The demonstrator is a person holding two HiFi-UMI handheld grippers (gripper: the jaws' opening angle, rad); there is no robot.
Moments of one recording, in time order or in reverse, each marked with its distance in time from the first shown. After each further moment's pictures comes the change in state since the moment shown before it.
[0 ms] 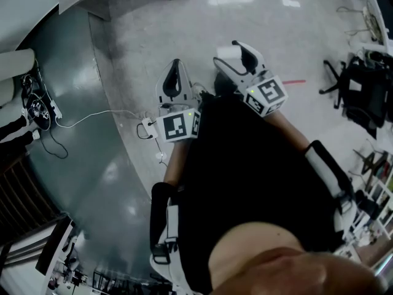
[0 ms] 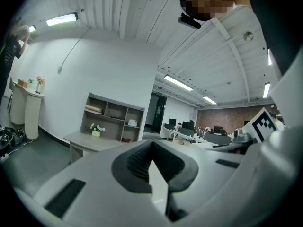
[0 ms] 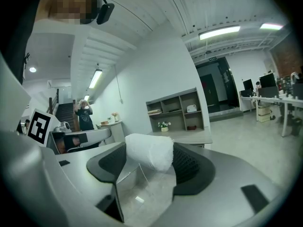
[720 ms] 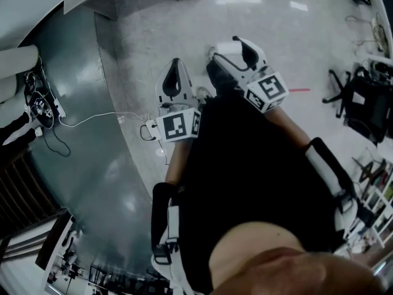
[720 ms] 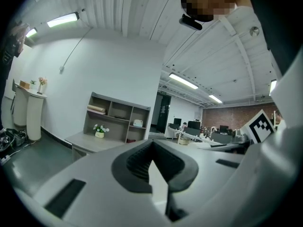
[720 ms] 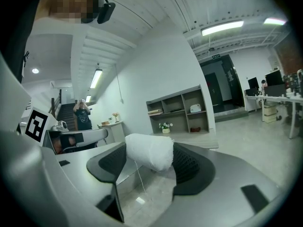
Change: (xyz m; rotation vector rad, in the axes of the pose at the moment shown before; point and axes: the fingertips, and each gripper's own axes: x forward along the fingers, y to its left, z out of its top) left arm 0.066 0.050 0.007 -0.002 0.009 0.052; right arm 0.085 -0.041 0.017 -0.008 0.000 0.045
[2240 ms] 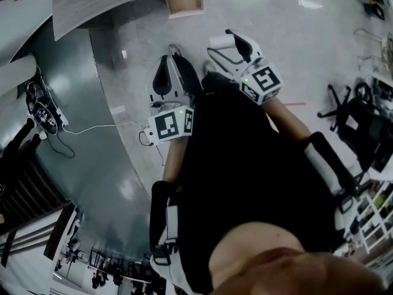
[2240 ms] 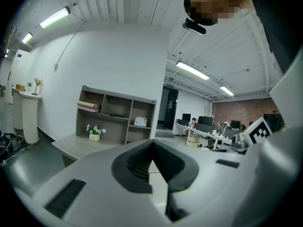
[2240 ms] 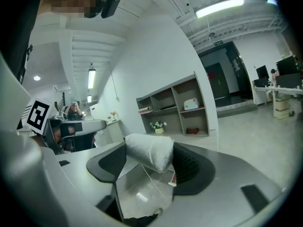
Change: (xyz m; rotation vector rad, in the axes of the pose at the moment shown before) left arm 0.272 0.014 0.036 0.002 0.060 0.104; right arm 0.157 -0.231 0.054 0.025 0.064 0.097
